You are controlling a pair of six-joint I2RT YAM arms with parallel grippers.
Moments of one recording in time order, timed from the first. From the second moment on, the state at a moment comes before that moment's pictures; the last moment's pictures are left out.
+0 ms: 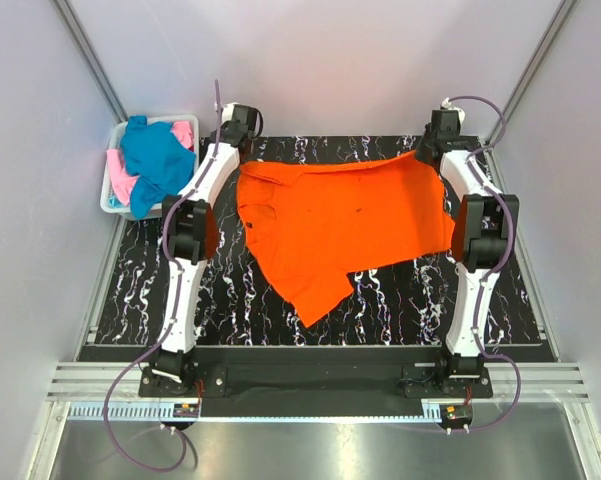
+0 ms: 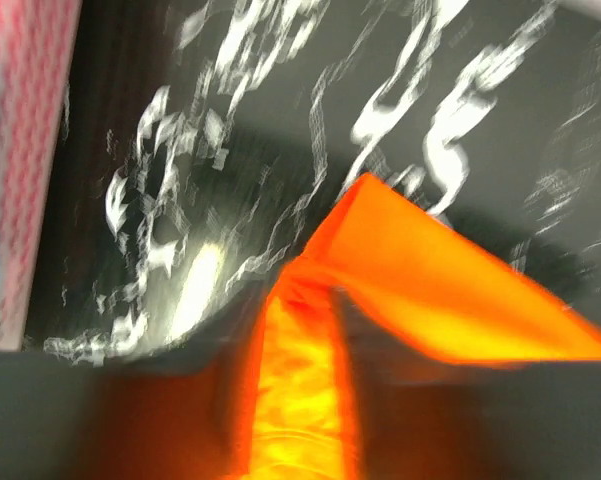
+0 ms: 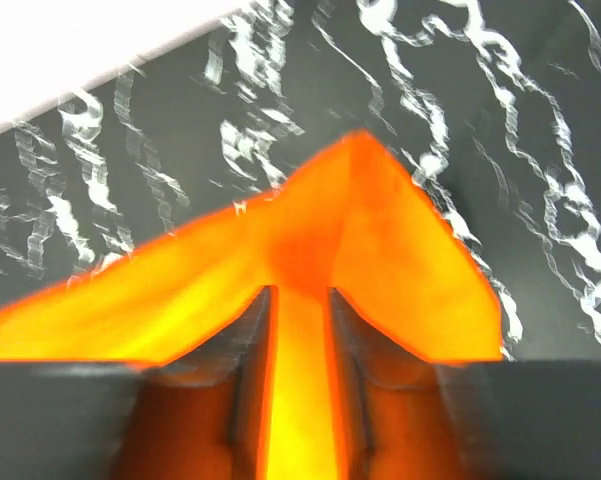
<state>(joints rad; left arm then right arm) -0.24 2.51 2.40 -0.76 -0.43 -0.46 0.01 2.21 1.86 -0.31 0.15 0.35</state>
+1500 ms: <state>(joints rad) -0.70 1.86 1.35 -0.47 0.04 -0.79 0.00 1.87 1.32 -0.44 0.02 0.41</state>
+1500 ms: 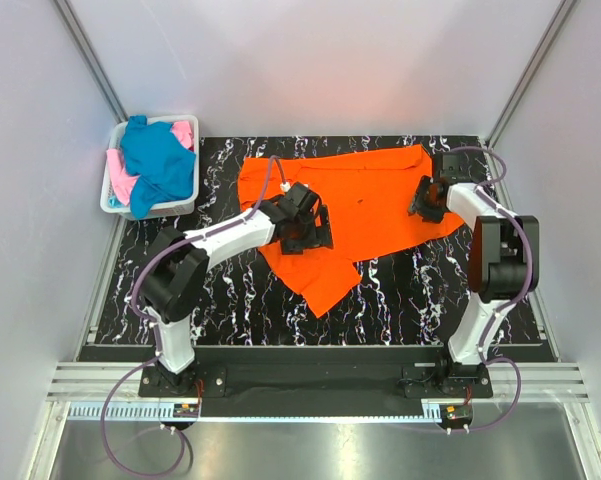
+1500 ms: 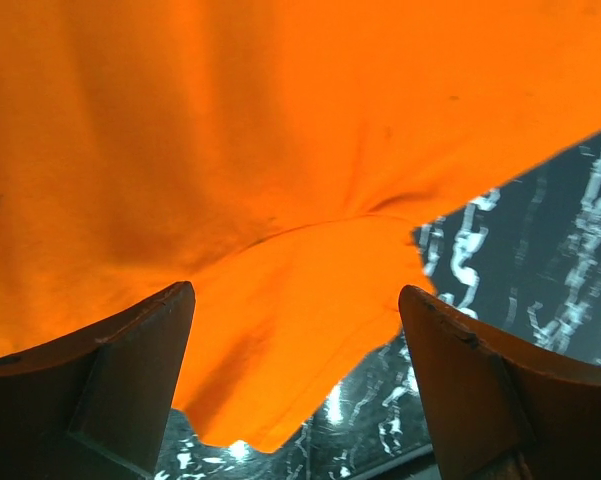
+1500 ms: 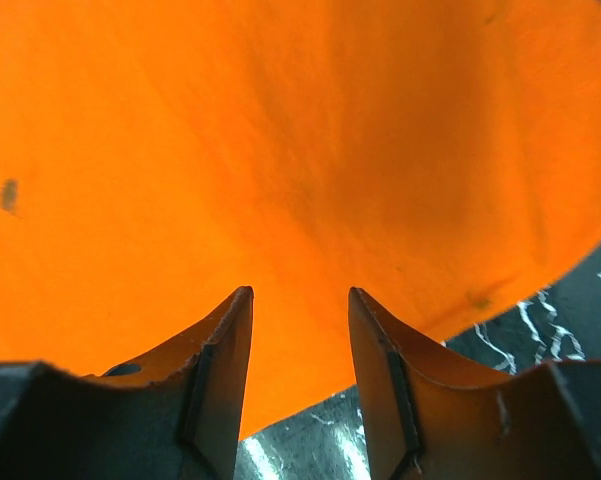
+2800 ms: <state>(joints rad) -0.72 1.82 1.21 -0.85 -0.23 -0.88 0.00 1.61 0.90 -0.56 -0.02 0.54</state>
